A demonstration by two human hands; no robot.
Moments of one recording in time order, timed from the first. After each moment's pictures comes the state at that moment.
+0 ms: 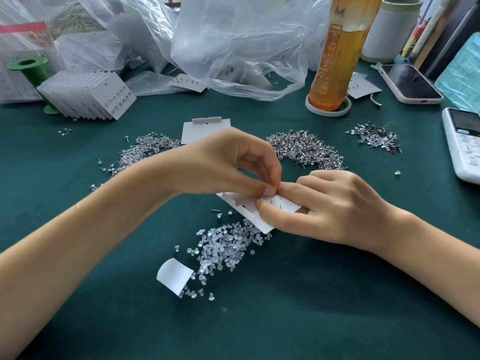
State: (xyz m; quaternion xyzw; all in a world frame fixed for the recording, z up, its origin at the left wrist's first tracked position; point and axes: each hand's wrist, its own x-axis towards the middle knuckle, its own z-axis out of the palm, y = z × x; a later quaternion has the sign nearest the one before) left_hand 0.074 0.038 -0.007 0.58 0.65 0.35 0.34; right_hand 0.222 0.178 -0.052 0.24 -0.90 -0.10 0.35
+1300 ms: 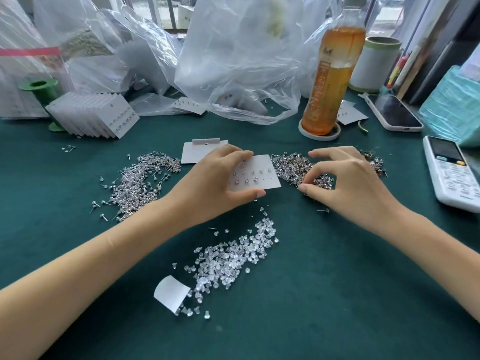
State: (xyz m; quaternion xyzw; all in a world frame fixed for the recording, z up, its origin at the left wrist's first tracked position) left_hand 0.064 0.040 -0.042 0.52 0.81 0.27 0.00; right_hand 0.215 0.226 -0.045 -0.17 -0.95 0.17 0.19
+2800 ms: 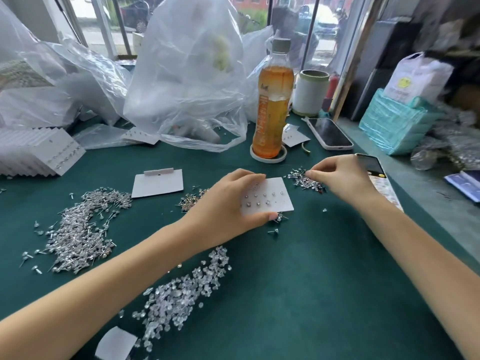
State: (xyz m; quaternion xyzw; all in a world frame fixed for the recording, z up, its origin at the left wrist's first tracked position) left_hand 0.103 0.108 -0.037 0.58 0.74 0.33 0.06; right_hand 0.229 0.312 -0.032 -0.40 -0.83 0.32 0.23
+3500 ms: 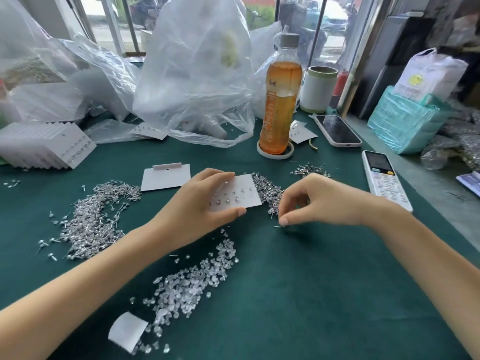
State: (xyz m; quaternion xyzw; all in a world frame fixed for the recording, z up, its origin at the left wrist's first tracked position) left_hand 0.074 0.070 -0.046 0.54 0.78 0.33 0.05; right_hand 0.231 0.257 -0.015 -0.11 -0.93 0.35 -0.04
